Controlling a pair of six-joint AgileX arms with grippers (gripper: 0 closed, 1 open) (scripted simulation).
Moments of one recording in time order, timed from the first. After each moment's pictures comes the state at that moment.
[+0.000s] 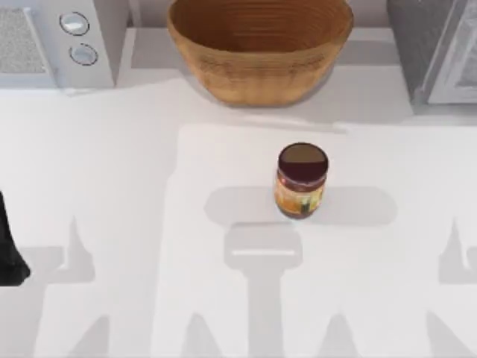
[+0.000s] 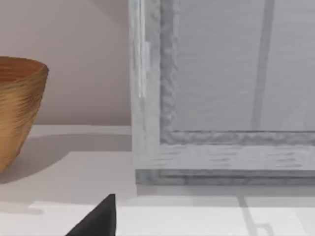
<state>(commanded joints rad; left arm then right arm) 0.00 0.00 0.00 0.00 0.00 0.00 0.00 0.00 0.00 0.00 0.00 0.00</state>
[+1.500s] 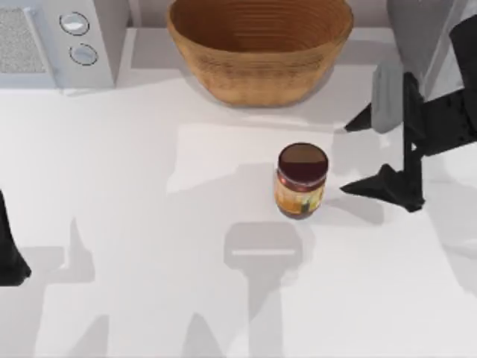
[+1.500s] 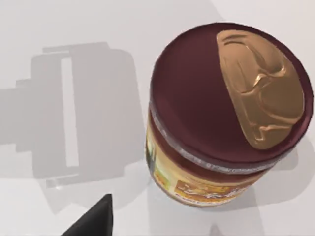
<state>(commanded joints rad) 0.00 0.00 0.00 0.00 0.00 0.00 0.20 1.85 1.19 -0.48 -0.75 -1.05</state>
